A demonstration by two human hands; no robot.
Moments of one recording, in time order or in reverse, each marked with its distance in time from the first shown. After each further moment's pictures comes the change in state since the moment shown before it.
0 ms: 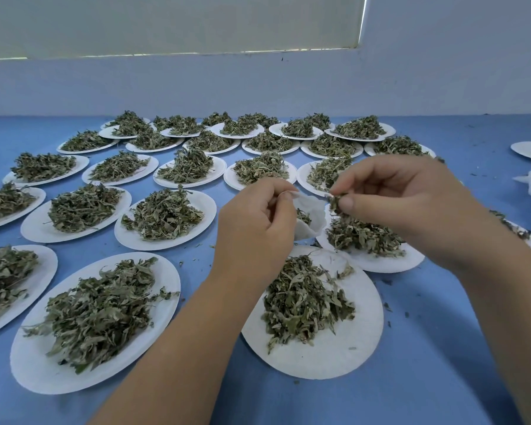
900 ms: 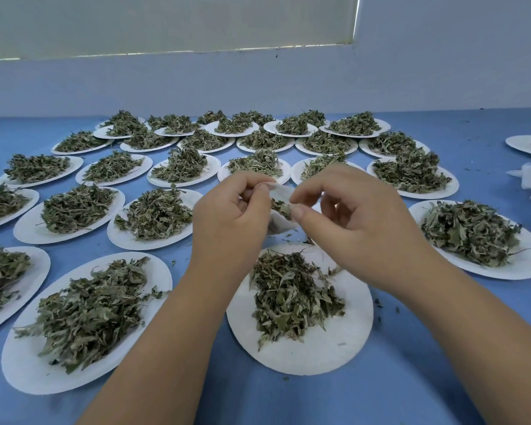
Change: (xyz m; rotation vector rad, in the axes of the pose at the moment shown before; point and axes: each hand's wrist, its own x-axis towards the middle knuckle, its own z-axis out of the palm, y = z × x) left_hand 0.004 0.004 -0.011 -0.121 0.021 -0.113; right_hand -0.003 0.009 0.039 -0.446 0.141 -0.192
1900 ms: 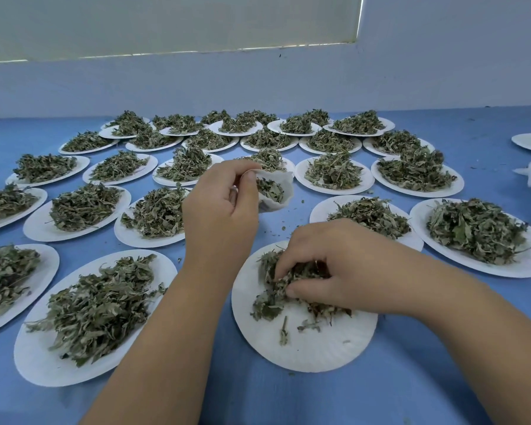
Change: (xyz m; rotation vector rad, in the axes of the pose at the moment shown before) left_hand 0.007 -0.009 -0.009 0.256 0.139 0.205; right_hand -0.009 -0.003 0.003 -0.162 -0.624 -0.007
